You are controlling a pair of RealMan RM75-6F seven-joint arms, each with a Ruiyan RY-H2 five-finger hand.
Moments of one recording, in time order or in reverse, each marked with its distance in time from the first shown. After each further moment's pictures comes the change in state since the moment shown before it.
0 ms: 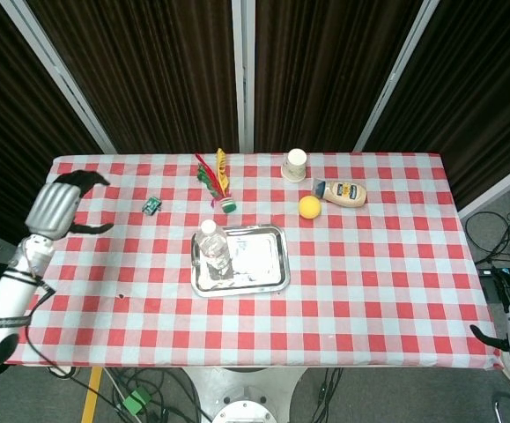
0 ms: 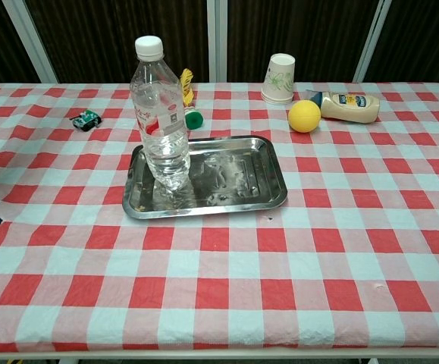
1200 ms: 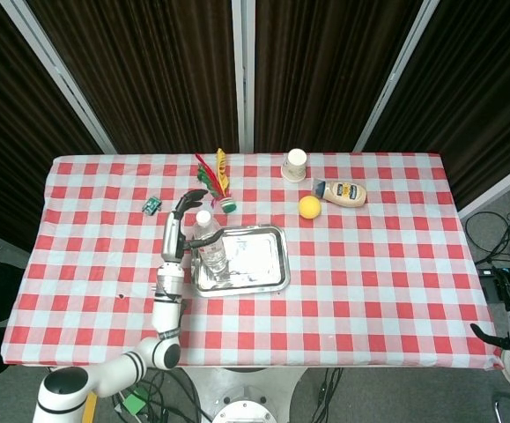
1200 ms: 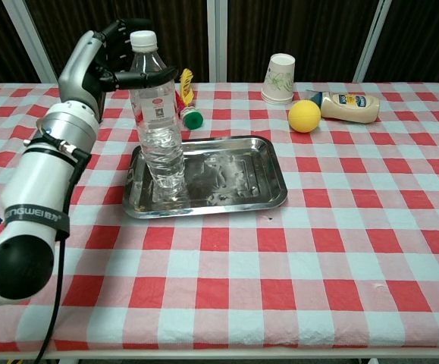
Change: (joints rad) left arm -0.223 -0.984 -0.206 0.533 -0.169 0.277 -0.620; right arm 0.005 0.009 0.008 -0.013 0.020 -0.022 0.022
